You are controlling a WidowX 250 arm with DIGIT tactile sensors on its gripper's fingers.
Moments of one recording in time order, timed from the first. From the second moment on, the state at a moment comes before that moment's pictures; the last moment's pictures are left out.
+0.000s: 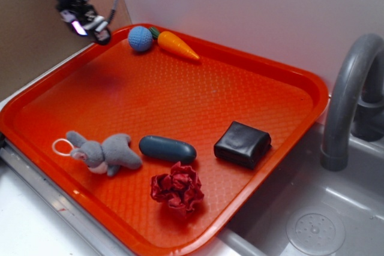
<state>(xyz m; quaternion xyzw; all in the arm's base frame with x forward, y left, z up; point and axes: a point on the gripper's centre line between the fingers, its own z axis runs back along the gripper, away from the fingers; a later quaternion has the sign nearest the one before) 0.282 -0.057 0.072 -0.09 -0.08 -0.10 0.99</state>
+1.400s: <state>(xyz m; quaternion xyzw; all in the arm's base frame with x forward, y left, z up) 0.292 -0.061 0.065 -0.04 0.03 -0.06 1.00</state>
